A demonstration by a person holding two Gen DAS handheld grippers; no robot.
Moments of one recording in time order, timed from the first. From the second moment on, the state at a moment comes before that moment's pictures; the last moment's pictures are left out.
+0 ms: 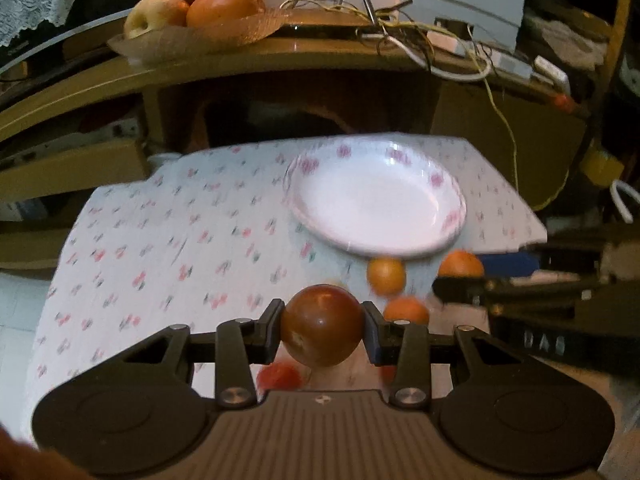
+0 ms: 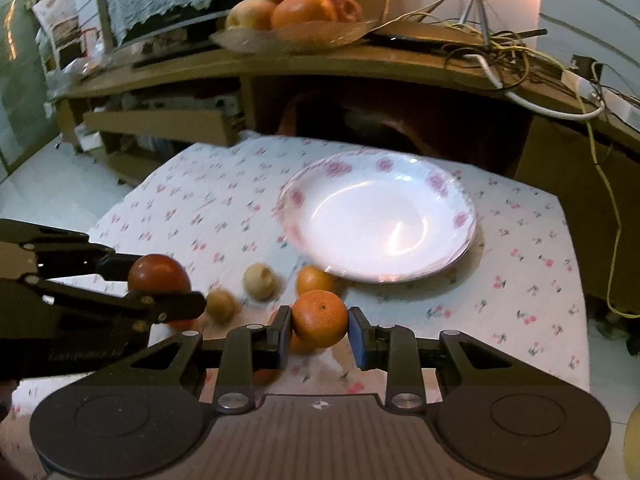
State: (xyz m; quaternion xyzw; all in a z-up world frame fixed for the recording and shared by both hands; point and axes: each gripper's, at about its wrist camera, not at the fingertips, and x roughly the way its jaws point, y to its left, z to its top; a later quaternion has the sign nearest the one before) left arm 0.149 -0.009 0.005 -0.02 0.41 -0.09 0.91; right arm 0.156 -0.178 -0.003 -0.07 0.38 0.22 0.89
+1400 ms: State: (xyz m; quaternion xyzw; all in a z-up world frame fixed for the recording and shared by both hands) left arm 0.213 -0.025 0.009 -0.02 0.38 -0.11 0.92; right arm 0.206 -0.200 -0.008 -0.03 0.37 0.18 0.91
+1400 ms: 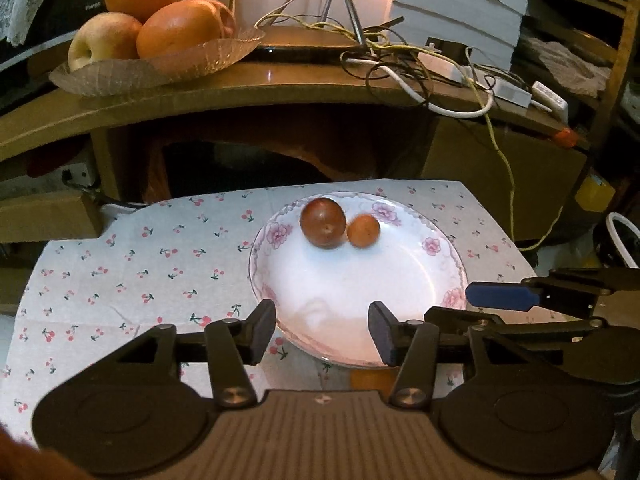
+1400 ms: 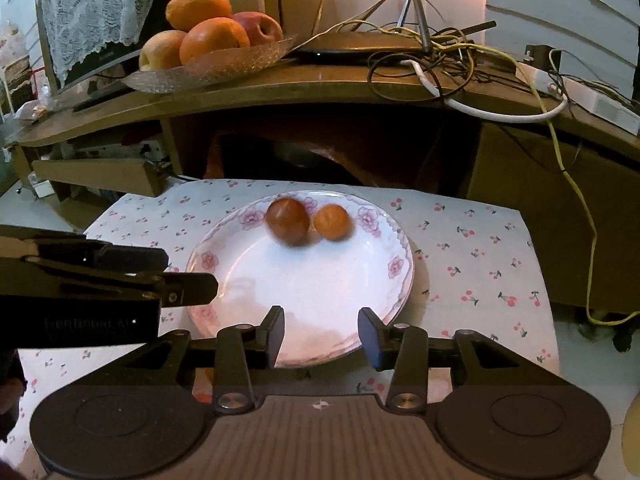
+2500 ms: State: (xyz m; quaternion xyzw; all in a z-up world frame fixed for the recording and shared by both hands) left arm 0.116 0.027 -0.015 0.04 0.44 -0.15 0.88; right arm 0.125 -0.164 -0.022 -0.06 0.42 0.26 0.87
